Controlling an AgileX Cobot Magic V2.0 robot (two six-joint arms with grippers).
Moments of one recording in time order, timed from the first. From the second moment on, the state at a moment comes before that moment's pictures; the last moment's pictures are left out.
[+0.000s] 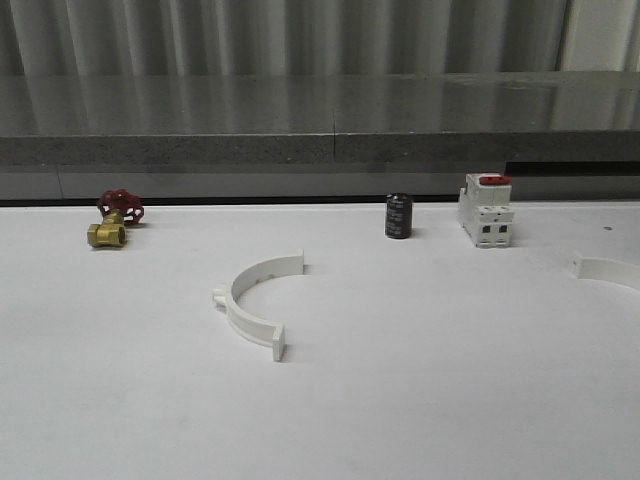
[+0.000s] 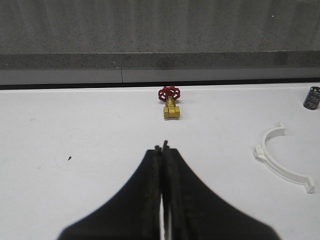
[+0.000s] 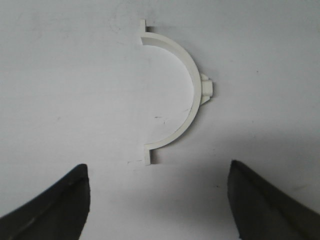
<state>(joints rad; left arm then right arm) -0.02 0.18 -0.48 -0.14 0.66 0.07 -0.03 1.26 -0.88 0.05 0.72 0.06</state>
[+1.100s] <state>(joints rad) -0.02 0.18 -0.48 -0.14 0.66 0.07 -0.11 1.84 -1.09 0.07 0.59 -0.05</state>
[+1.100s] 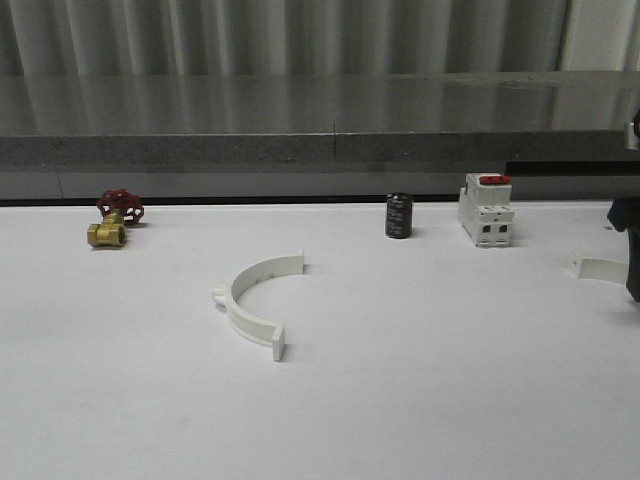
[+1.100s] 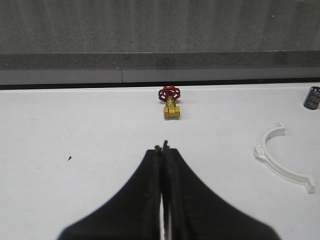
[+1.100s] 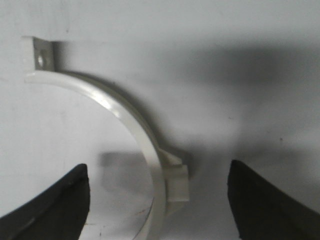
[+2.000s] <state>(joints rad) -0.02 0.18 -0.48 -0.14 0.66 0.07 -0.12 1.86 -1.09 0.07 0.58 -0.05</state>
